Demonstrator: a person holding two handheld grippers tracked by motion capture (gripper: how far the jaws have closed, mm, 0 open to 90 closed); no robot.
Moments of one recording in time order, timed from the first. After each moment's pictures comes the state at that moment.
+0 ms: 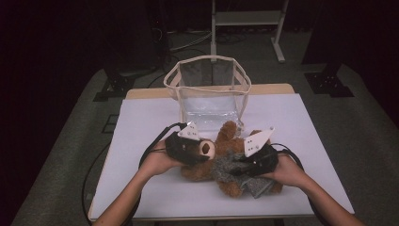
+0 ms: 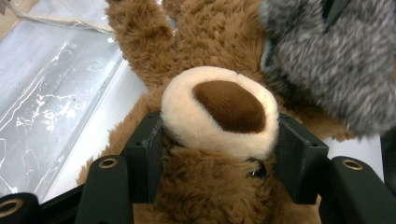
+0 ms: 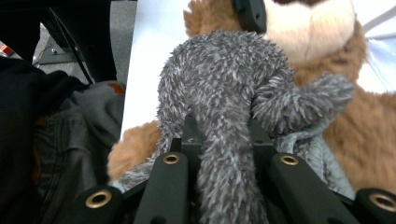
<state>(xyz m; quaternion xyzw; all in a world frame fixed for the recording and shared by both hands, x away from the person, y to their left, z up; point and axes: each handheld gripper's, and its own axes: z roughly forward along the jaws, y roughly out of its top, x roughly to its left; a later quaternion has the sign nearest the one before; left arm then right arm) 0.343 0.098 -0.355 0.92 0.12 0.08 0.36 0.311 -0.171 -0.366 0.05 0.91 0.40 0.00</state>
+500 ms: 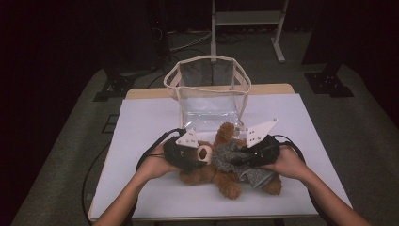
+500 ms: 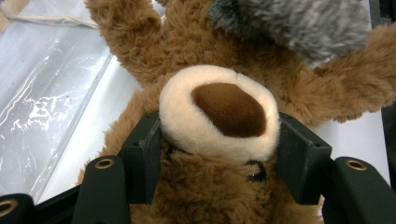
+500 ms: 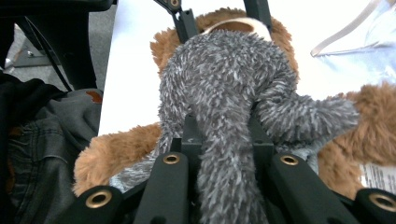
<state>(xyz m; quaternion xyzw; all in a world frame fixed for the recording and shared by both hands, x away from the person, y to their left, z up) 0.335 0.105 -0.364 0.92 0.09 0.09 0.36 0.326 -0.173 -0.347 0.06 0.91 0.41 0.03</state>
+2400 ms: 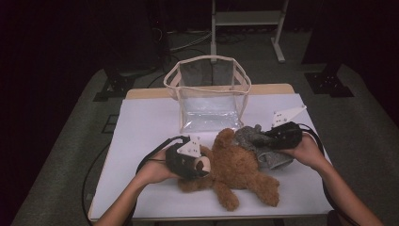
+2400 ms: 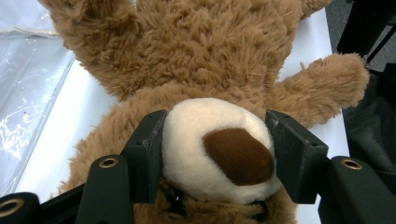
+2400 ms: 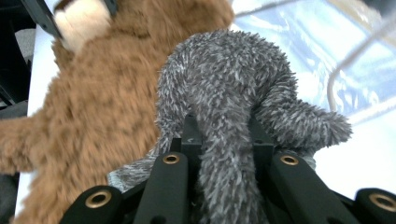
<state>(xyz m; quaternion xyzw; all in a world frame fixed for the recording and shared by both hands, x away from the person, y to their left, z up) 0.318 0.098 -0.367 0.93 0.03 0.07 0.36 0.369 -0.251 -0.364 0.18 0.89 0.42 0.06</state>
